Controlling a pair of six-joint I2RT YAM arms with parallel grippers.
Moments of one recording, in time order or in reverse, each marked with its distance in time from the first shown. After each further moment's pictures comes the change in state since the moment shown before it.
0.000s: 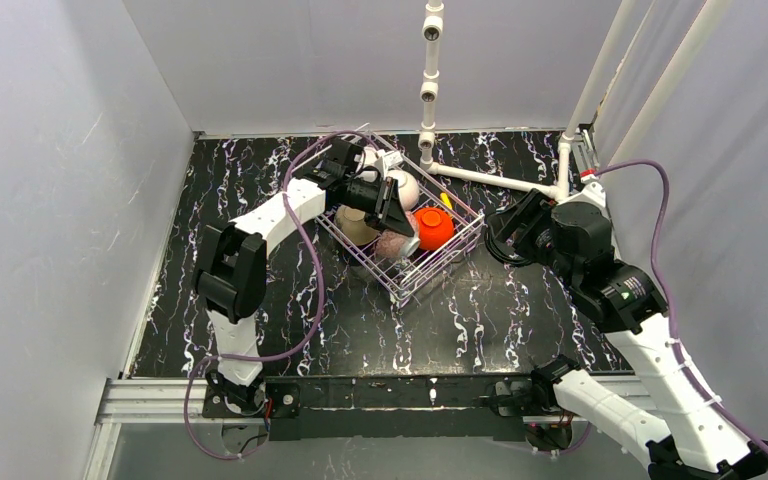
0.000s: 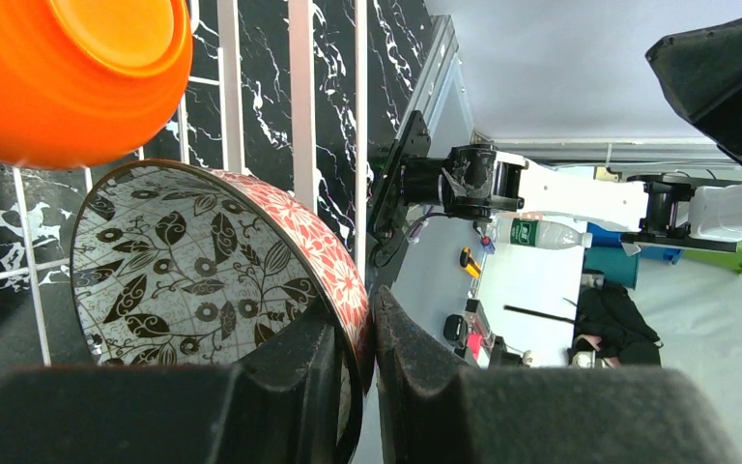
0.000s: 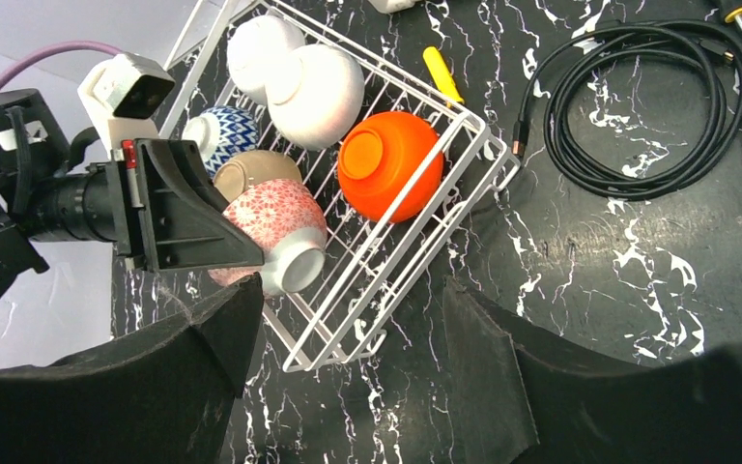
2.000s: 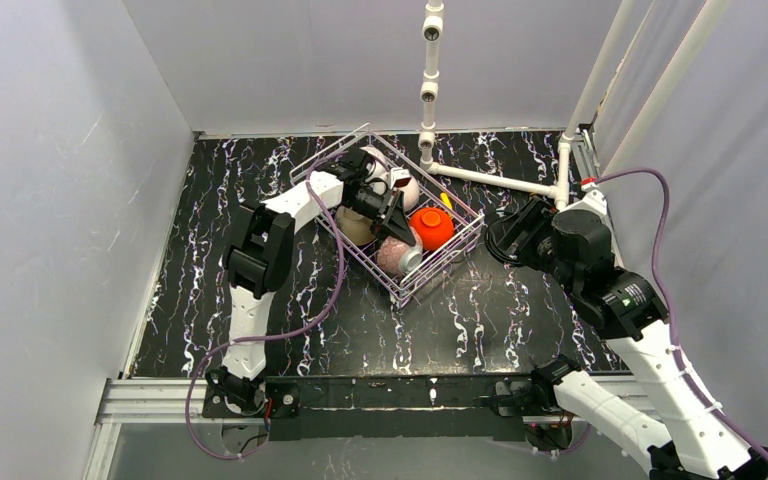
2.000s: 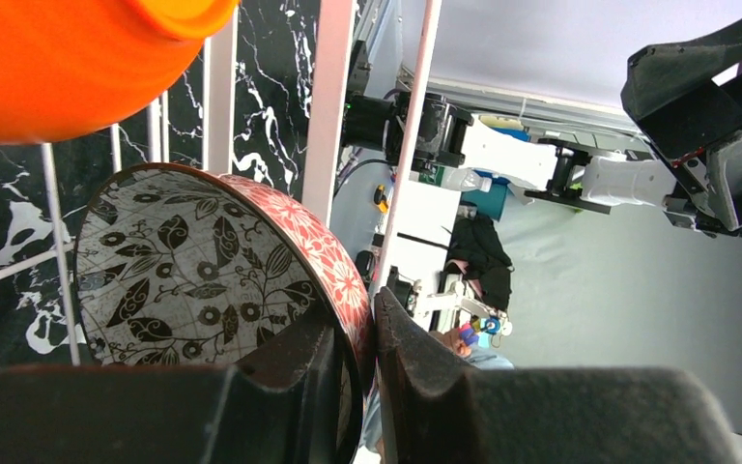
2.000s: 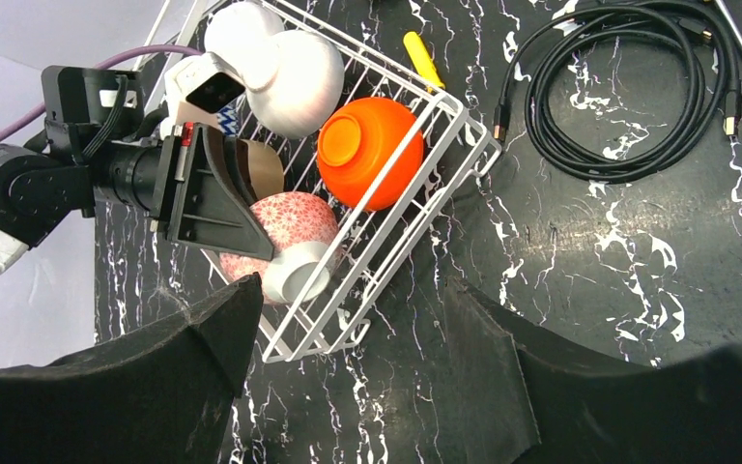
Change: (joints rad) left arm 0.008 0.262 0.185 -0.266 0.214 0.063; right arm 0.000 -0.037 -0.045 -0.017 0.008 0.002
